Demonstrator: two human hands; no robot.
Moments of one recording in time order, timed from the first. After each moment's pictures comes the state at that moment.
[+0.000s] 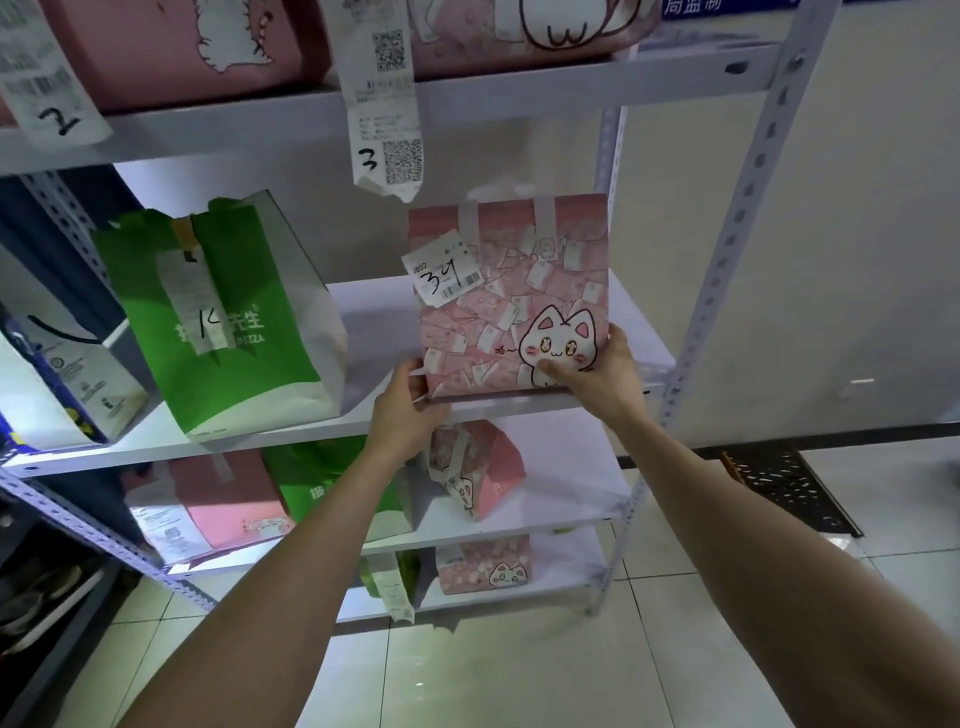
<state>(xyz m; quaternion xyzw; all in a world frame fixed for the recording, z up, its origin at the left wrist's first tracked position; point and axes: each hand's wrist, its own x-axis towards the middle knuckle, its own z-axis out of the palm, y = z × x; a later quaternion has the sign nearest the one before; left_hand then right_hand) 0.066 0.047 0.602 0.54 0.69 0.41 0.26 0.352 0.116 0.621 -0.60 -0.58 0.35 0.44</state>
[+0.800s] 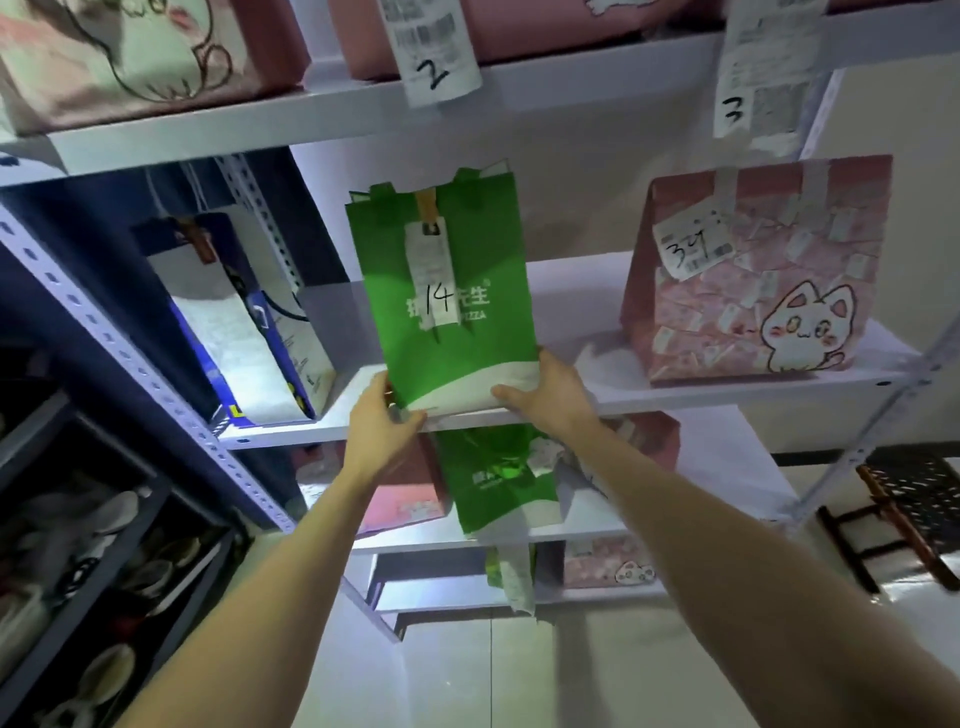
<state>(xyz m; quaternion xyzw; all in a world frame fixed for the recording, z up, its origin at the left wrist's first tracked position) -0.222 -0.044 0.600 0.53 0.71 0.43 0.17 0.023 0.043 0.622 -0.55 -0.71 0.34 0.27</state>
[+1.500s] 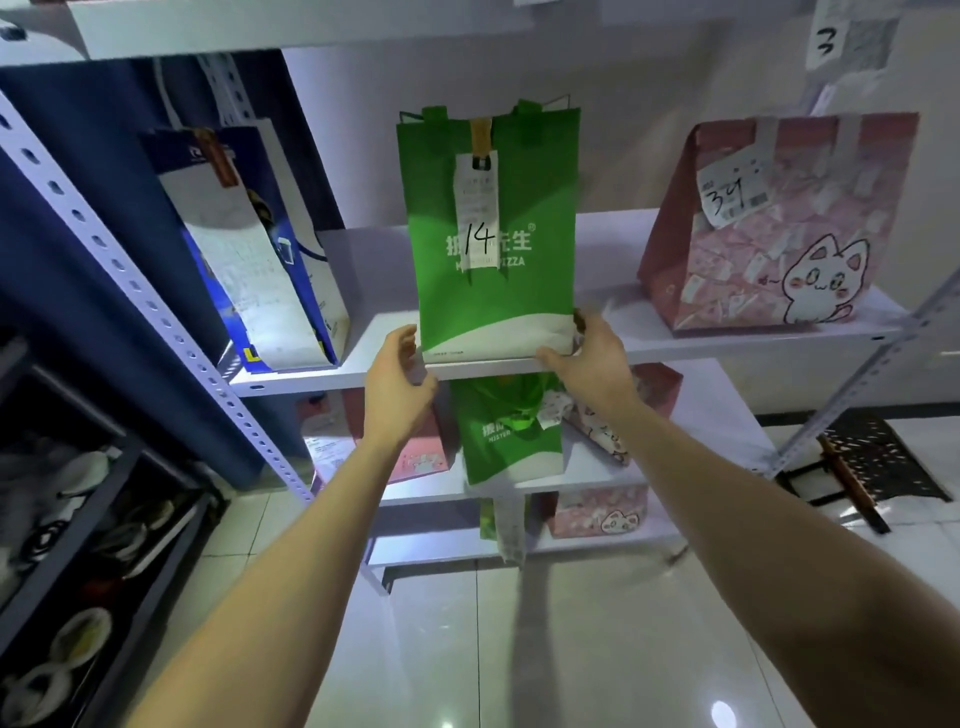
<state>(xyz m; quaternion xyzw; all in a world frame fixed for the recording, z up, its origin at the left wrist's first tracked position) -0.239 -0.065 0.583 0.53 0.66 0.48 0.20 0.022 0.006 0.613 -0.61 -0.66 0.29 0.34</state>
